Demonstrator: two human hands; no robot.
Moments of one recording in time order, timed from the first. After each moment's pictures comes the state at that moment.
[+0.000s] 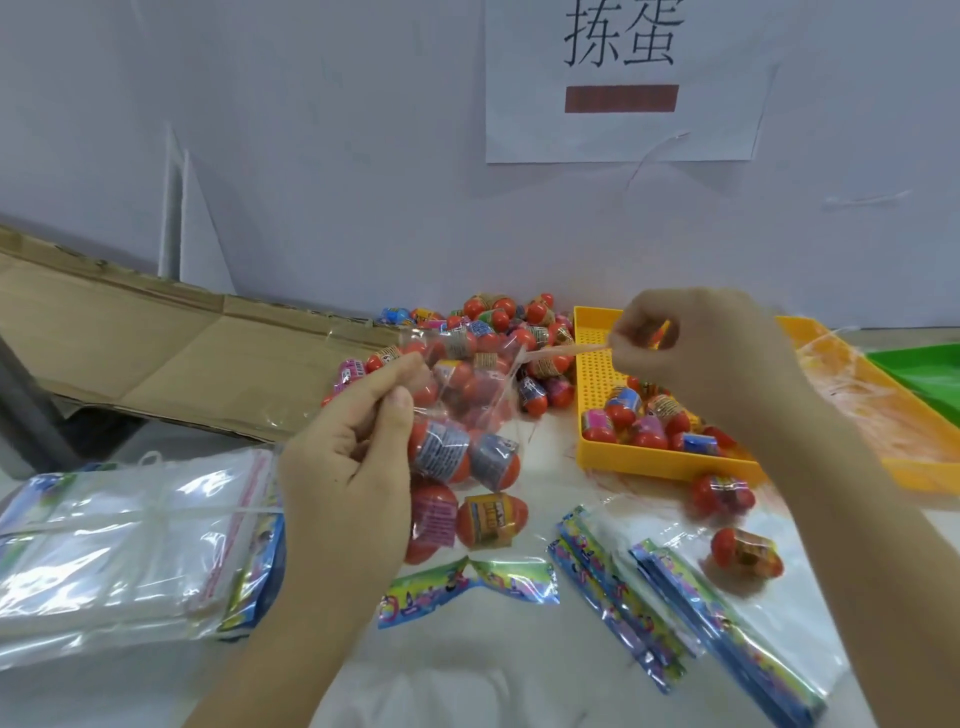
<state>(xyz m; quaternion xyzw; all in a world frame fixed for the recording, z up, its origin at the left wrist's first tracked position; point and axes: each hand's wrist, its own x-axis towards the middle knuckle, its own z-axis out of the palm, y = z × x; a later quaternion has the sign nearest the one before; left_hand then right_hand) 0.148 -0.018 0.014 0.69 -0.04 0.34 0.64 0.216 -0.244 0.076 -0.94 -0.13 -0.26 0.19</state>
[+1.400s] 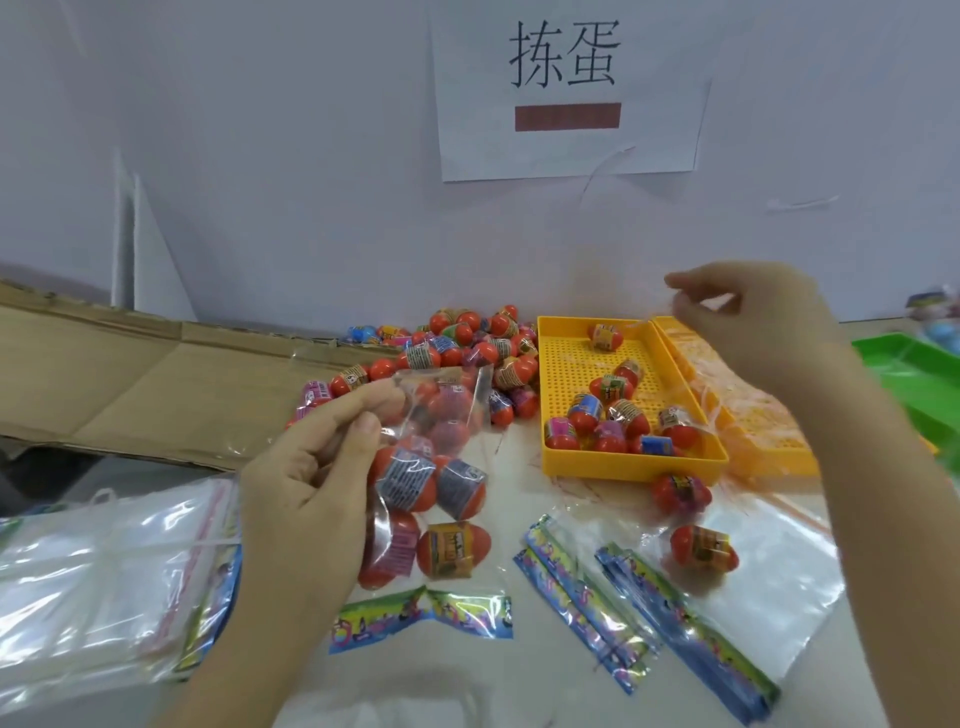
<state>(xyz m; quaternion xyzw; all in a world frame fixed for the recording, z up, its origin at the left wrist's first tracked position) 0.146 -0.016 0.018 0.69 -0.08 0.29 0.65 0.225 -0.306 0.087 -0.91 -0.01 -0.27 0.30</state>
